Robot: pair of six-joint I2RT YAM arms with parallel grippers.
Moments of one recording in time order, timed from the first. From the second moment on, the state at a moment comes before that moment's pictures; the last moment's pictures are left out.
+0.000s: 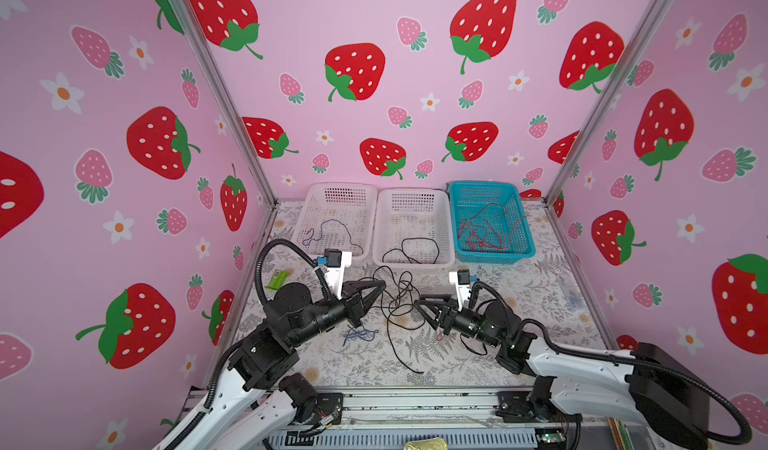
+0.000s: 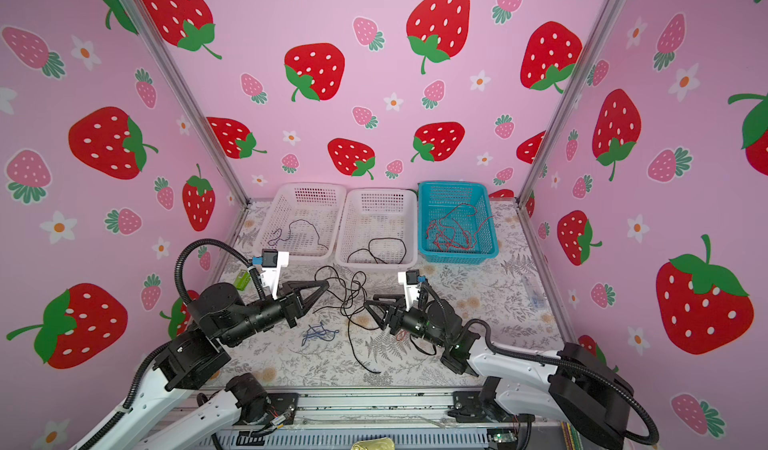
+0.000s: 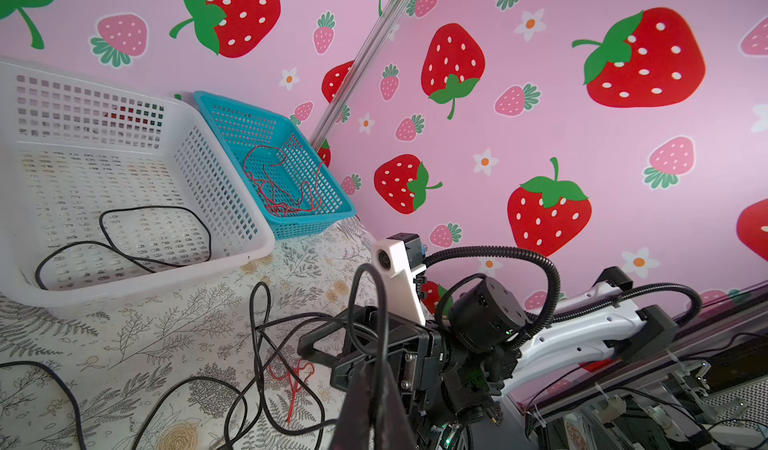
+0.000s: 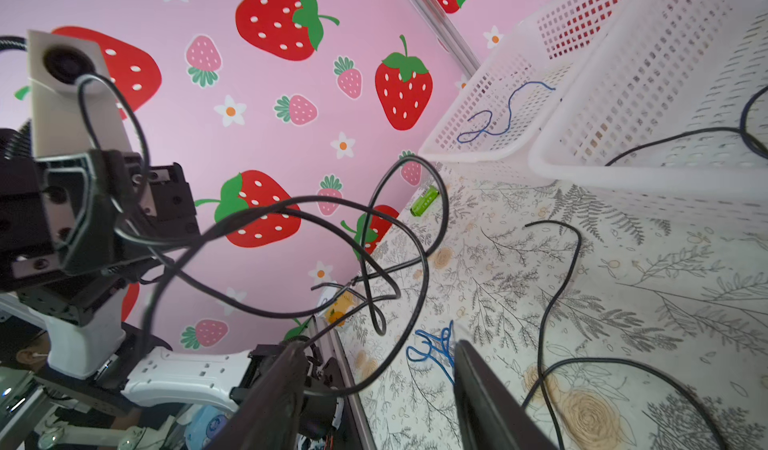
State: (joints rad) left arm -0.68 0.60 0.78 -0.28 0.30 -0.60; right arm 1.05 1.17 0.34 0.83 -0.19 0.81
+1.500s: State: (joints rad) left arm -0.68 0.60 0.76 -0.21 0.31 -0.63; right arm 1.05 1.39 0.37 1.08 -0.25 0.90
